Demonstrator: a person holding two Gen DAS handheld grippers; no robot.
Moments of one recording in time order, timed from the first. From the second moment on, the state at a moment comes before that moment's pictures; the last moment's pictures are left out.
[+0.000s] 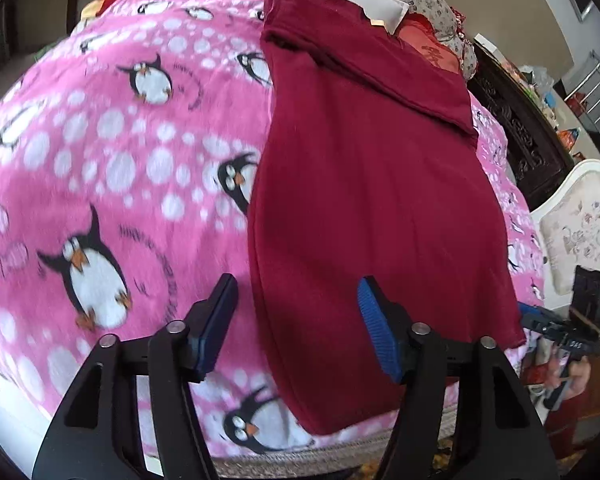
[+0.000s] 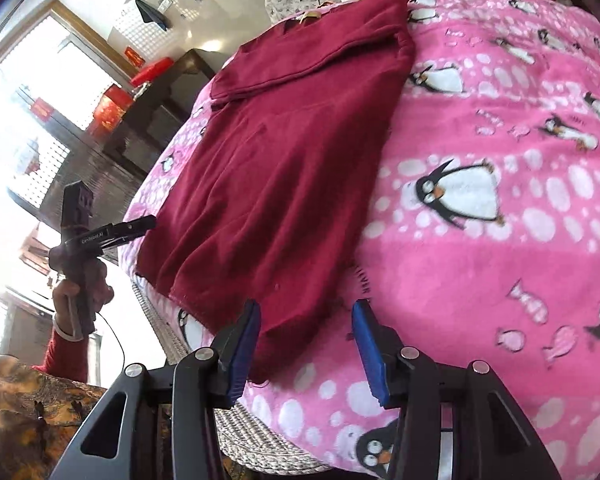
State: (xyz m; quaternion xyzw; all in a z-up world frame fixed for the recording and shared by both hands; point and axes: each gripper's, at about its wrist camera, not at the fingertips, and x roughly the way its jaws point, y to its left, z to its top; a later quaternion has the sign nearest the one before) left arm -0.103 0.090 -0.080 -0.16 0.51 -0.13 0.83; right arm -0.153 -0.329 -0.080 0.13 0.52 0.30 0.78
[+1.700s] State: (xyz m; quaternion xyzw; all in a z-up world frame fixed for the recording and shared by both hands) left arm 0.068 0.081 0.065 -0.17 0.41 -0.22 0.87; right arm 0.062 -0.316 0.069 0.17 0.28 0.34 0.88
